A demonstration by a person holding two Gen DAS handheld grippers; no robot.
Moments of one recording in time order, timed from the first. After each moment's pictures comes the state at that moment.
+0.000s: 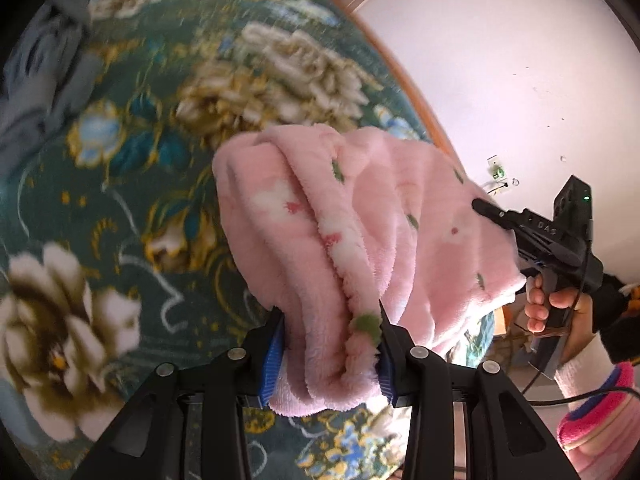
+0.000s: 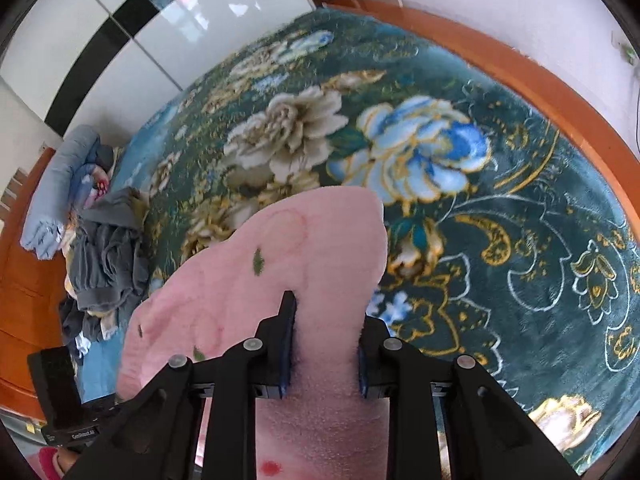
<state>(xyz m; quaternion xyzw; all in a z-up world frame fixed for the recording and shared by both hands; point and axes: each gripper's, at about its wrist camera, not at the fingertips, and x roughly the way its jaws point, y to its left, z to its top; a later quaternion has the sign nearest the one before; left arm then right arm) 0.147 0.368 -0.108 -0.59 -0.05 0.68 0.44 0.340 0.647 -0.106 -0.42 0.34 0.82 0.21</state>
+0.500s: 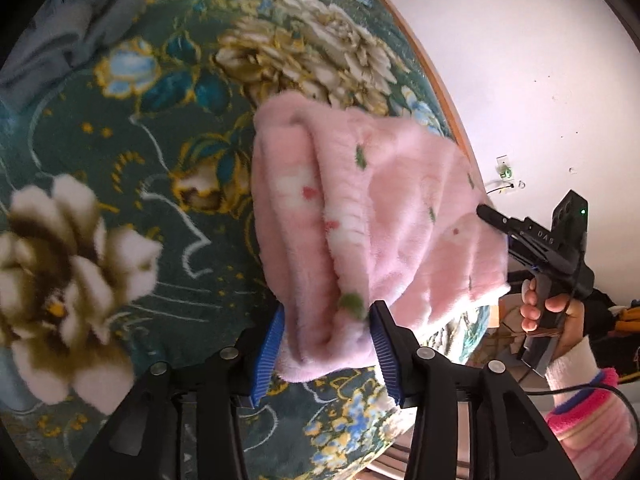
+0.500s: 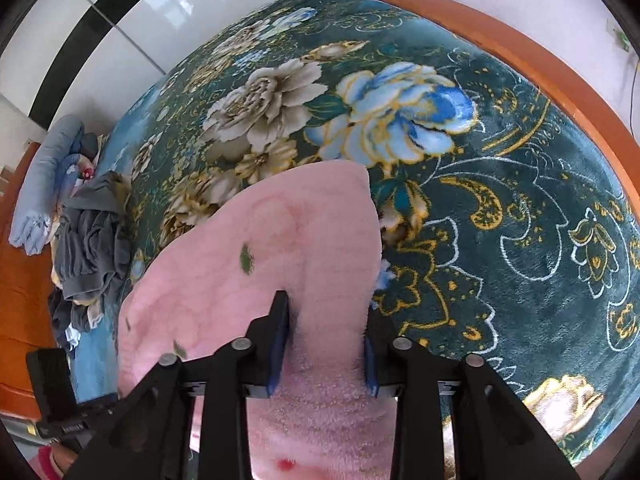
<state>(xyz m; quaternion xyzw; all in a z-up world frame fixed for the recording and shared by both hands) 0.143 0.336 -0.120 -0.64 -0.07 0.65 0.41 0.344 0.643 -0.126 -0.46 0.34 0.79 0.21</state>
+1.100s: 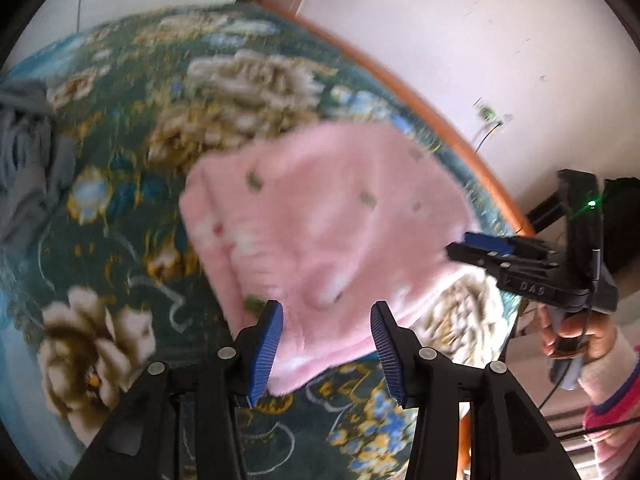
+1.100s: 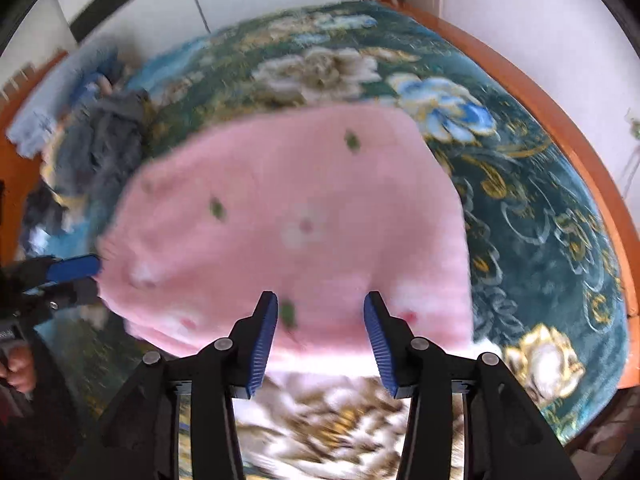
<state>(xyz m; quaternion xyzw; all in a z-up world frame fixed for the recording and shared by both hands) 0.194 0.379 -0.093 -0.53 0.09 0.70 0.47 0.379 0.537 -0.143 -0.50 0.19 0.82 0.22</state>
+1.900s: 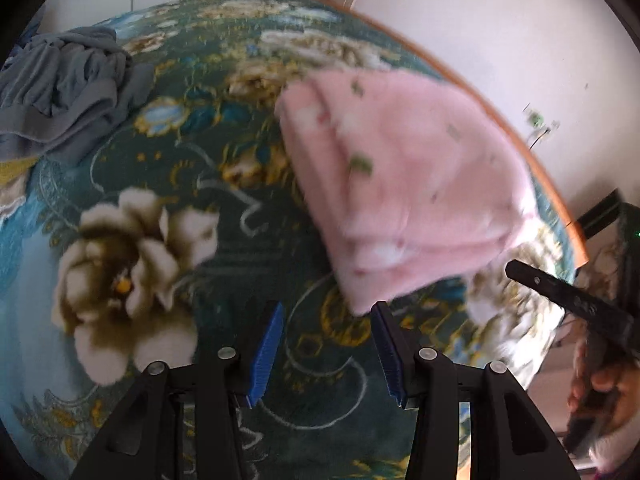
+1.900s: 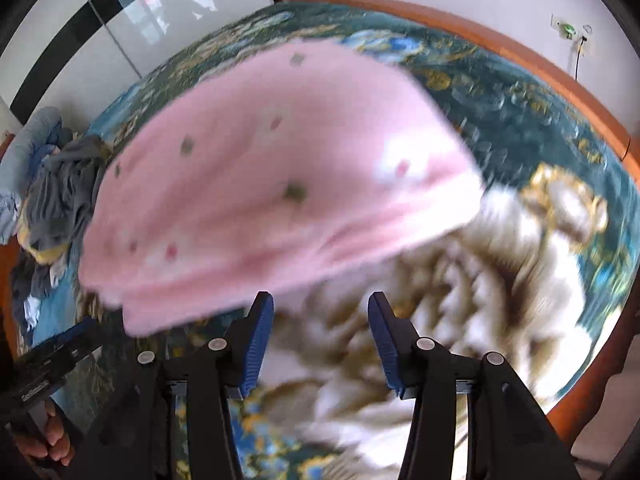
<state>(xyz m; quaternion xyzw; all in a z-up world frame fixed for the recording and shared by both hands) 0.220 0.320 -0.147 -0.53 0.10 0.75 0.39 0.415 0.467 -0.187 -0.44 0.31 0.79 0.30</state>
